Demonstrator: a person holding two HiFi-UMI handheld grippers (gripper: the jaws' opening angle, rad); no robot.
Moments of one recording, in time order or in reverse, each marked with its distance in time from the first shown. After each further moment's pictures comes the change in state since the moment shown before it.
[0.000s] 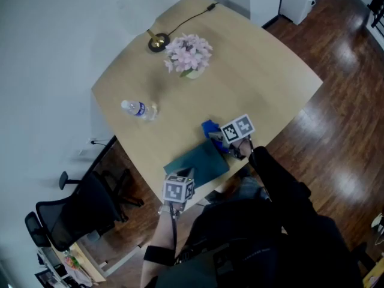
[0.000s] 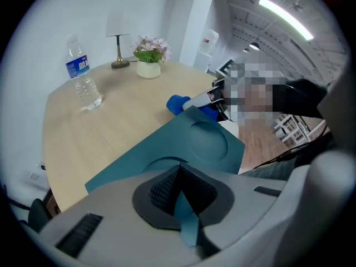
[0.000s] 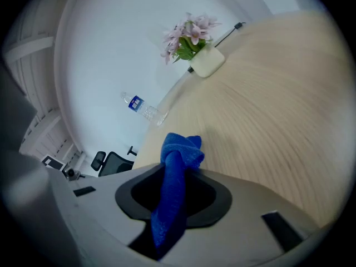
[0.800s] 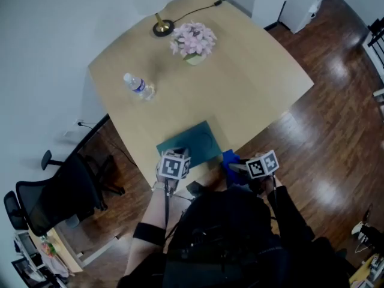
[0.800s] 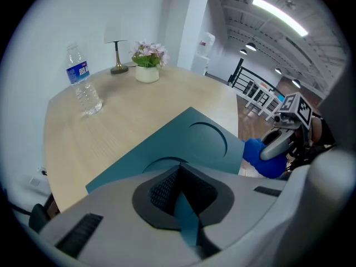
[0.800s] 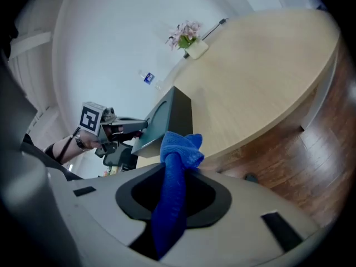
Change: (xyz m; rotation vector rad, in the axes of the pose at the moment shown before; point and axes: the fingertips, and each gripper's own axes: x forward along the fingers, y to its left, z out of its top) left arm 0.014 0.004 -0.002 0.035 -0.033 -0.004; right arm -0.104 0.050 -0.191 0.092 0.092 -0.012
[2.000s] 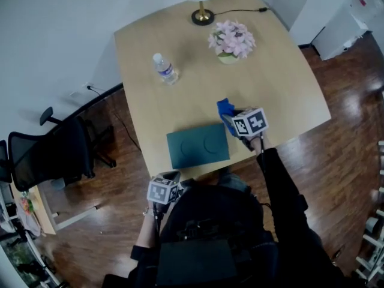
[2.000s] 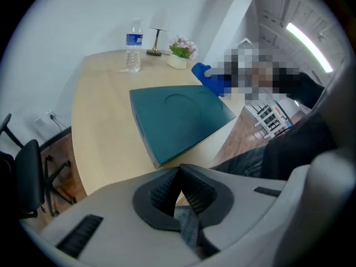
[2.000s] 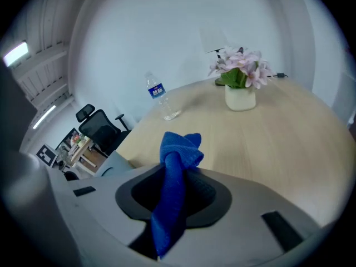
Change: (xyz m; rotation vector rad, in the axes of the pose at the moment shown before) left arm -0.051 -0.021 -0.127 -0.338 -0.007 -0.006; right arm 0.056 0.015 0.233 -0.536 0.014 -0.240
